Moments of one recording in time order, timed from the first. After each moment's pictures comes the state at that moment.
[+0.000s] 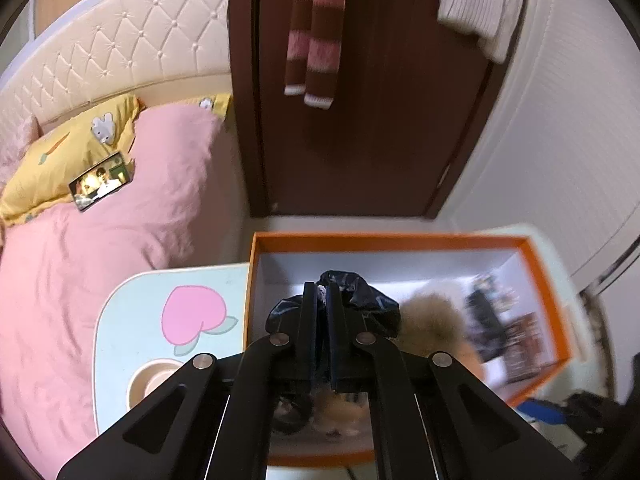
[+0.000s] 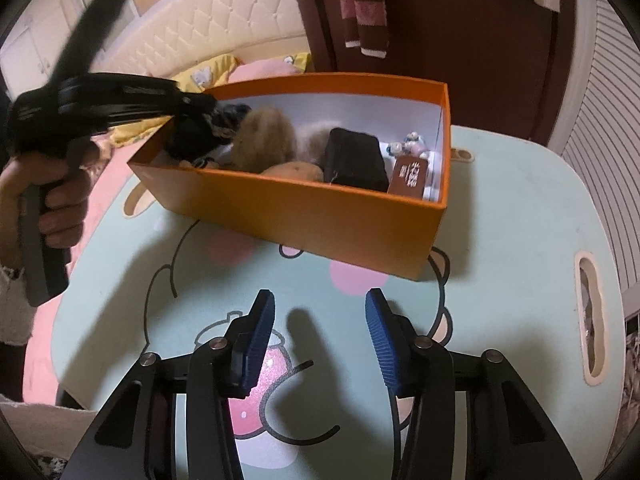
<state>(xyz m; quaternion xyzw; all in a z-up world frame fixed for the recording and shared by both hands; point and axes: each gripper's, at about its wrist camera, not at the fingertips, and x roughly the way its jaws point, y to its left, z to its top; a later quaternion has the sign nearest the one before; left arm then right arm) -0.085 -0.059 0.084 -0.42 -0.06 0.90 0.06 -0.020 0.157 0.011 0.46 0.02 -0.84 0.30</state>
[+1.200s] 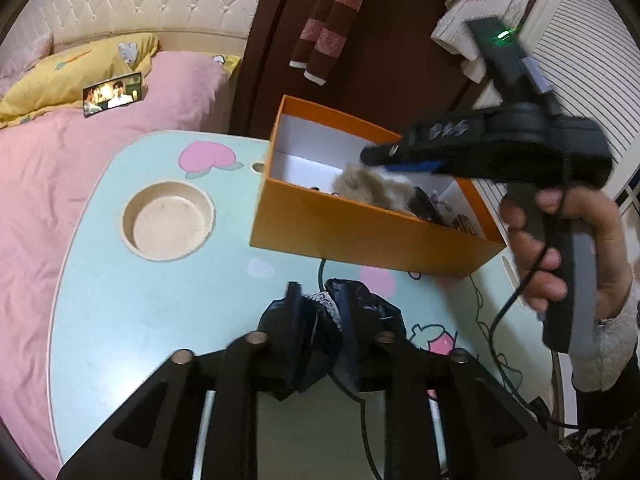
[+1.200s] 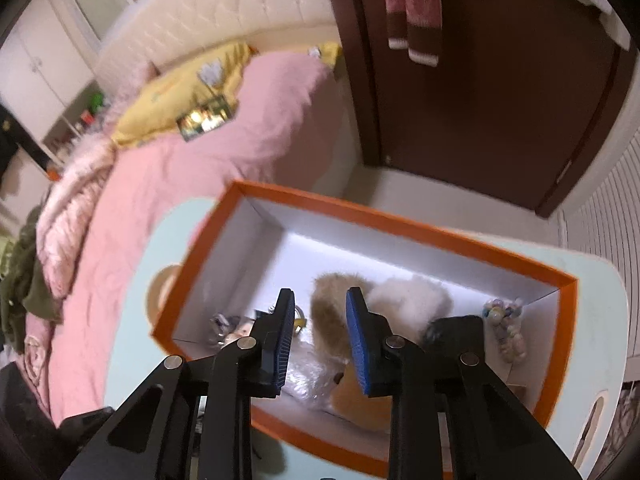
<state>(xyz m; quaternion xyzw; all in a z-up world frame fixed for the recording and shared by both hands) 0.051 -0.089 0.044 -0.42 -0.16 0.89 0.09 -0.136 0.024 0.049 0.53 0.04 -0.79 0.31</state>
